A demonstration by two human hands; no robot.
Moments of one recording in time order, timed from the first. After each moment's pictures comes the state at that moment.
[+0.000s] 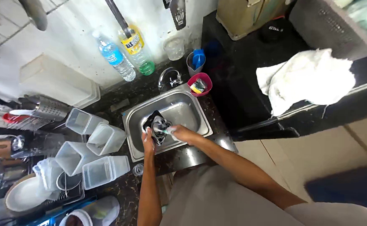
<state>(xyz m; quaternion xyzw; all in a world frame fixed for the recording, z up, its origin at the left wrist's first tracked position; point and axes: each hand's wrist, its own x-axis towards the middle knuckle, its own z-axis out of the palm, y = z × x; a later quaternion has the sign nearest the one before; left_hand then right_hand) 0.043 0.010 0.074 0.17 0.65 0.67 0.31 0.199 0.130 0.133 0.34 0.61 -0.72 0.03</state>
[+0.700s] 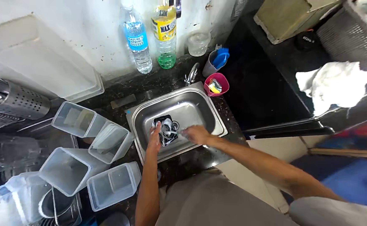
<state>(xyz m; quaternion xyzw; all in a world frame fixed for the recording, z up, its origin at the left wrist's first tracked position) -0.077 -0.007 0.055 0.07 0.62 0.58 0.52 0.124 0.108 0.093 0.30 0.88 -0.33 0.16</state>
